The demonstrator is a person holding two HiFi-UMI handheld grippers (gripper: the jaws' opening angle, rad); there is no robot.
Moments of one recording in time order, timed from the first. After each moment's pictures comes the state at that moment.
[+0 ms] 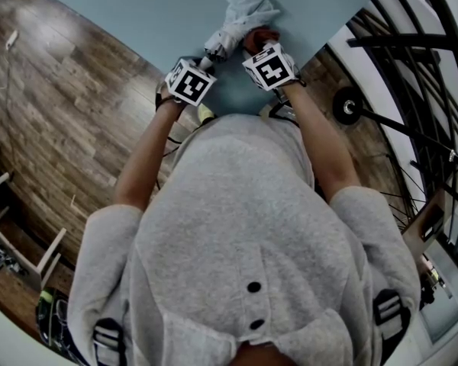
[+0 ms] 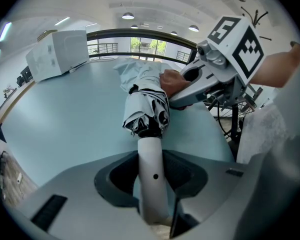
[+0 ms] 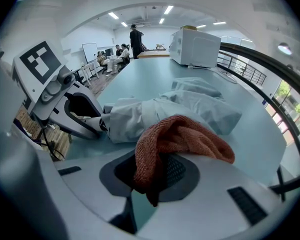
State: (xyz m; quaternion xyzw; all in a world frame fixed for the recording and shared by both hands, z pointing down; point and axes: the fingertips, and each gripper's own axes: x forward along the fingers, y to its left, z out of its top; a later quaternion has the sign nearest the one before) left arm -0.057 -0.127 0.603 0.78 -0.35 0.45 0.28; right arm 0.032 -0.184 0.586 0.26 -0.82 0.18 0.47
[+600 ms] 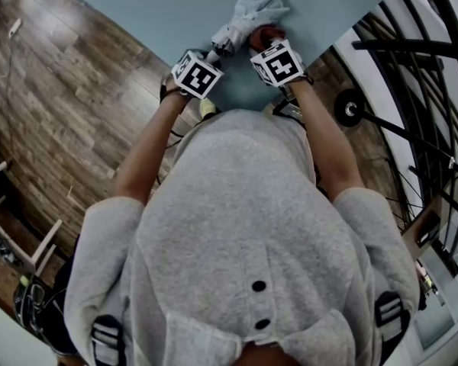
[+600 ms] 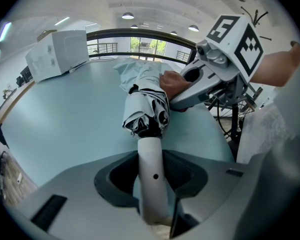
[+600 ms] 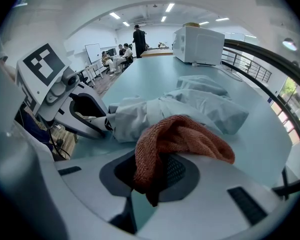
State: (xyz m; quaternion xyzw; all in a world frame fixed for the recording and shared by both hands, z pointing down) left arm -0.054 -0.127 0.605 0.77 -0.34 0.45 0.28; right arm 0.025 -0.187 0.581 0.24 -0.84 0.18 0.46
